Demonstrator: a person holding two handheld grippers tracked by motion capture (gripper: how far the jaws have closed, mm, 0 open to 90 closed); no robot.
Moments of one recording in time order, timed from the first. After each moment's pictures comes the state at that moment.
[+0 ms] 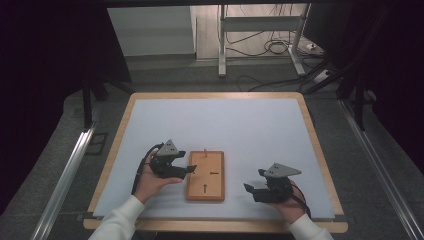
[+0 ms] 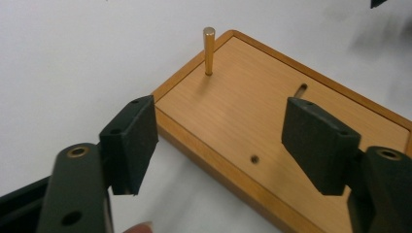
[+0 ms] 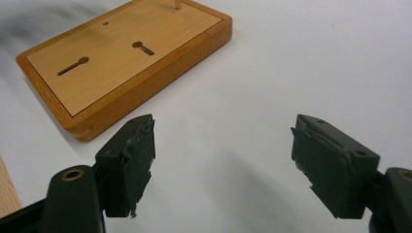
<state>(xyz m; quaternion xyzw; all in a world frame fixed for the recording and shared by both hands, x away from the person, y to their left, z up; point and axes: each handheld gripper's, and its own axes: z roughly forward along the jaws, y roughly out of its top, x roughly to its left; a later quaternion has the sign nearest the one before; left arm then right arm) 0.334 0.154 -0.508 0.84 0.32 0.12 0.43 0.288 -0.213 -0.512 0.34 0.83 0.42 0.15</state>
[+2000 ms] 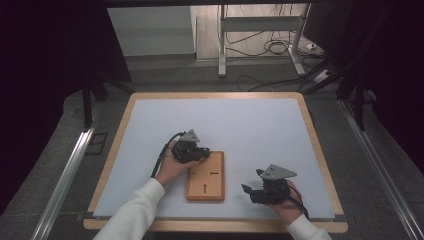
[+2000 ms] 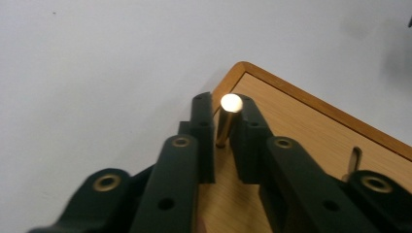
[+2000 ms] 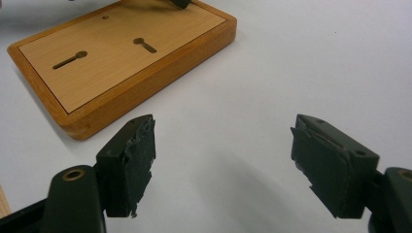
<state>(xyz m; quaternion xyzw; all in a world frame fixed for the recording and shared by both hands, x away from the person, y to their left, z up) 0.394 0.110 -0.526 0.86 0.28 0.07 0.42 0.285 -0.204 -0.516 0.32 0.83 0.42 0.17</state>
